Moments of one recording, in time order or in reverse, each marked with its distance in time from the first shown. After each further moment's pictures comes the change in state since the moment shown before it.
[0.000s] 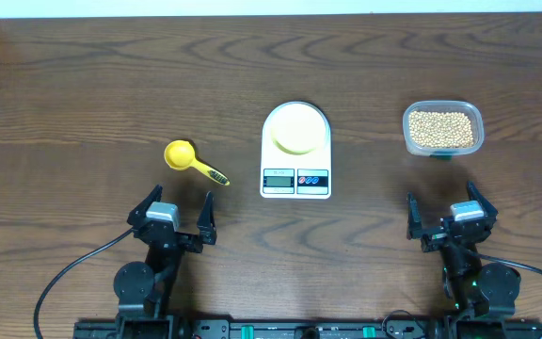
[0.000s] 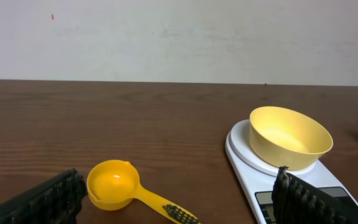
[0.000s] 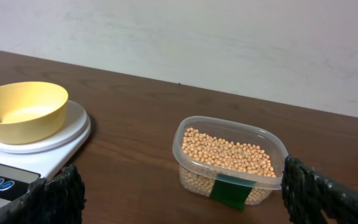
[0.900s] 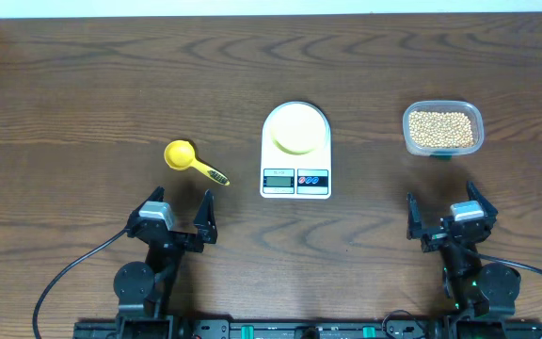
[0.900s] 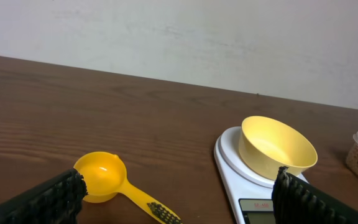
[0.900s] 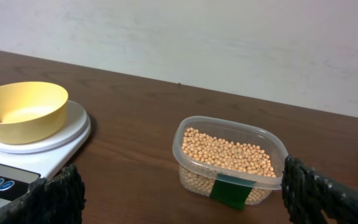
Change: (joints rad) left arm 0.000 0.000 0.000 0.000 0.000 -0.134; right arm 0.000 0.000 0.000 0.000 0.000 0.000
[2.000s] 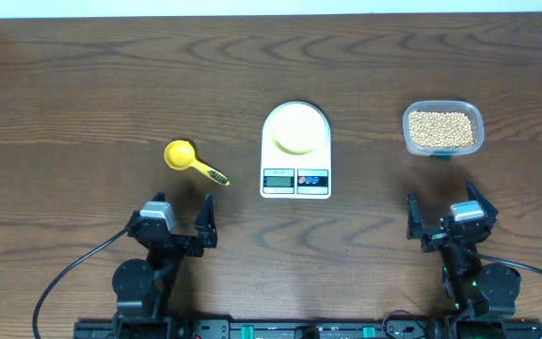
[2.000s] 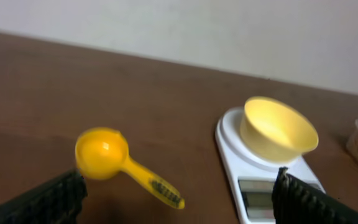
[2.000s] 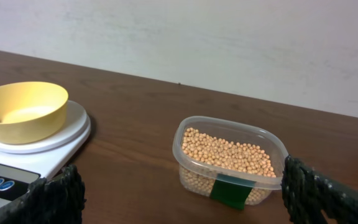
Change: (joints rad) left arm 0.000 0.000 0.065 -0.167 0.000 0.000; right arm 0.000 0.000 0.000 0.000 0.000 0.000
